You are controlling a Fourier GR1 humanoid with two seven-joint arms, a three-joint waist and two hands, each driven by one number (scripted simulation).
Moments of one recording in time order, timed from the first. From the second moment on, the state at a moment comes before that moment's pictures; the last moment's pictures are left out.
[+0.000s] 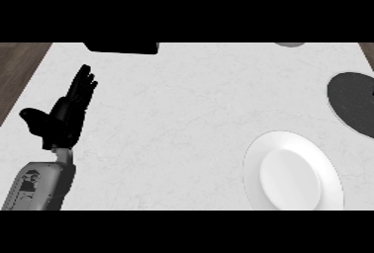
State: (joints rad) left arm -0.27 0.23 0.00 -1.46 0.08 0.10 0.06; right arm -0.71 -0.73 -0.25 -0.37 0.55 -0.56 -0.14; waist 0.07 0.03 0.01
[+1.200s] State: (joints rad) left arm -0.27 0.23 0.02 -1.43 0.07 0.11 0.05; right arm -0.67 -0.73 -0.59 -0.20 0.20 -0.19 -0.56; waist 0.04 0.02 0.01
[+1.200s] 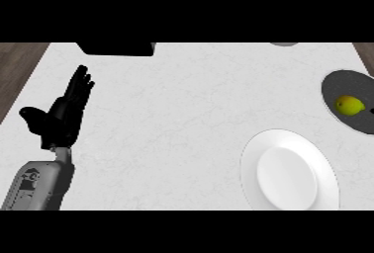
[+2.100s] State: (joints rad) left arm -0.22 0.23 0.06 -1.48 0.05 0.11 0.09; right arm -0.26 -0.77 -0.67 -0.43 -0.03 0.31 -0.73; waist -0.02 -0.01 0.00
